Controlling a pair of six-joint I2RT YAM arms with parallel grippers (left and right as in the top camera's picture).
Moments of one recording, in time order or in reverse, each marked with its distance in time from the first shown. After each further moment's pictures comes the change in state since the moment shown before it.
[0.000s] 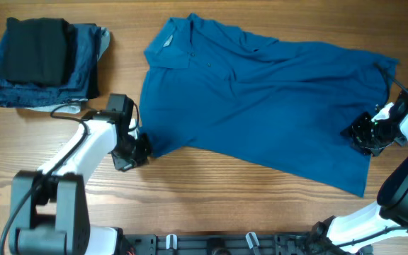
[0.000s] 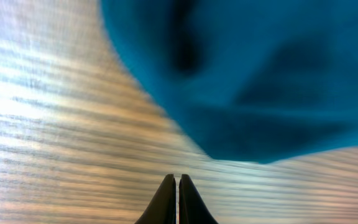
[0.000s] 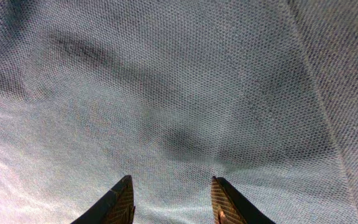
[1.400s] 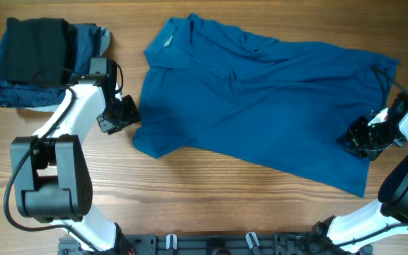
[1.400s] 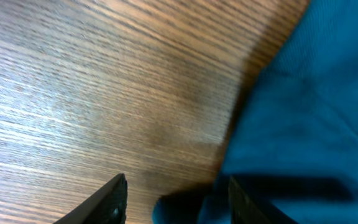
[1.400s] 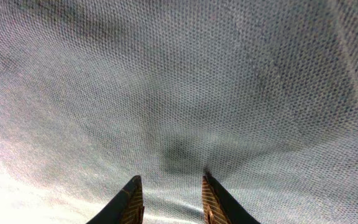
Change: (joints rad) left arm 0.106 0.244 0.332 0.004 -0.158 0.049; right arm 0.000 0.023 0.000 -0.071 -0.011 0.012
